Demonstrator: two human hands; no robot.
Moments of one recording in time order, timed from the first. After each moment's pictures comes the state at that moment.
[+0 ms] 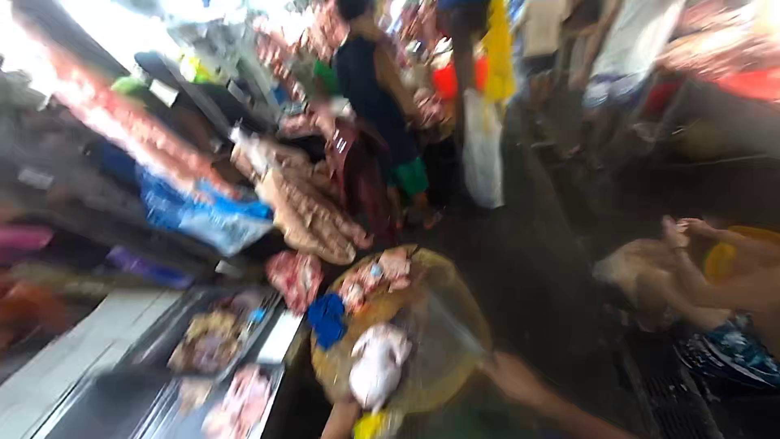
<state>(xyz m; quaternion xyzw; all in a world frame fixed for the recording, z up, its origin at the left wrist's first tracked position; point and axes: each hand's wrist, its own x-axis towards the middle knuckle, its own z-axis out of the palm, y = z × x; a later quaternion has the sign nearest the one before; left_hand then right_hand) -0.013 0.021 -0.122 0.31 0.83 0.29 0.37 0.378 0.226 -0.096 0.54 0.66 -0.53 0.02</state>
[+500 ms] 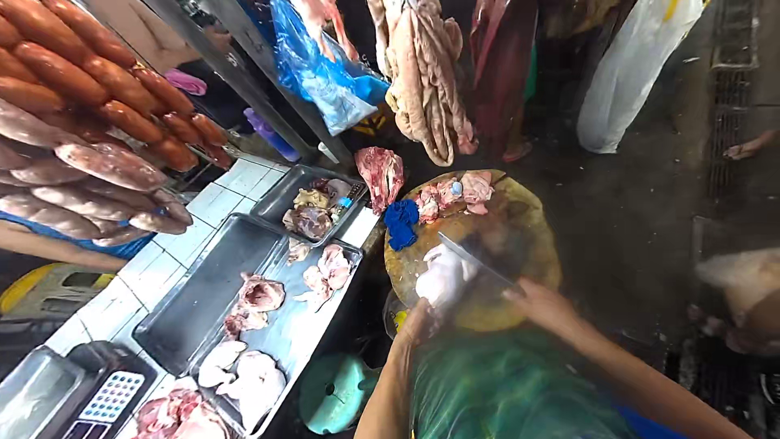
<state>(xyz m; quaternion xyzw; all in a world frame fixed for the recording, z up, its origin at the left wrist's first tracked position) 0.026 0.014 -0.124 0.04 0.63 0.54 0.56 0.284 0.234 -0.056 0.40 0.84 -0.35 0.10</state>
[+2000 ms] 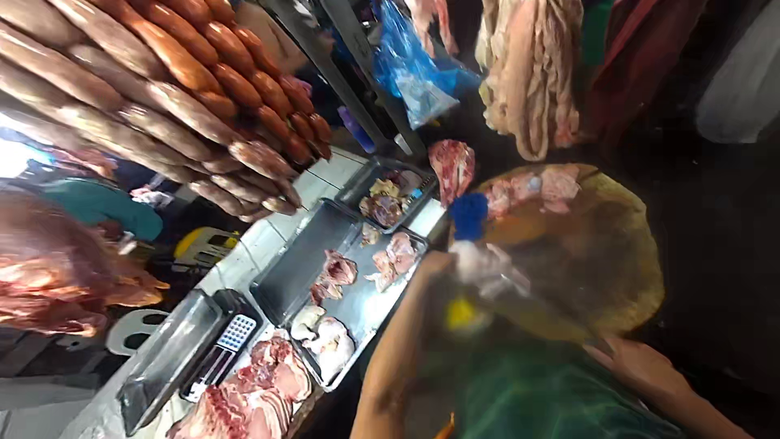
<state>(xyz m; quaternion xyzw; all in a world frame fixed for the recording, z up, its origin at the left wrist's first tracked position) -0.107 0.037 0.002 0.20 0.89 0.22 0.35 0.308 0.181 -0.079 0.36 0.86 -0.31 0.18</state>
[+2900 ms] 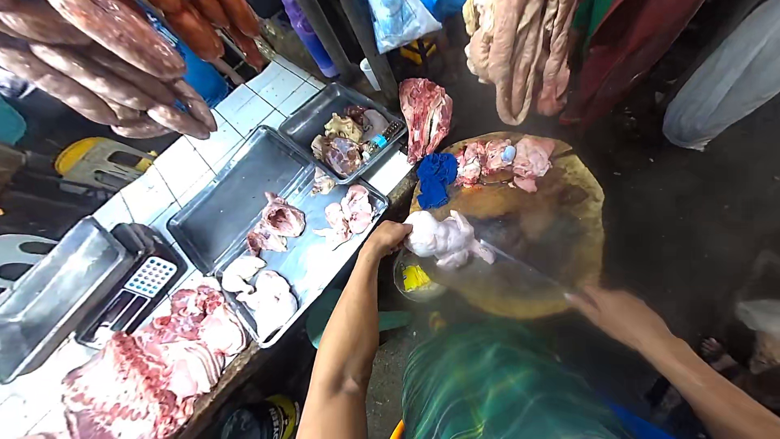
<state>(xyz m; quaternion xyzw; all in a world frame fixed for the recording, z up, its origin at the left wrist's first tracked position) -0.104 0.031 -0.015 0.09 0.90 0.21 0.37 0.322 0.293 -0.049 0.31 0.90 -0.22 0.20</state>
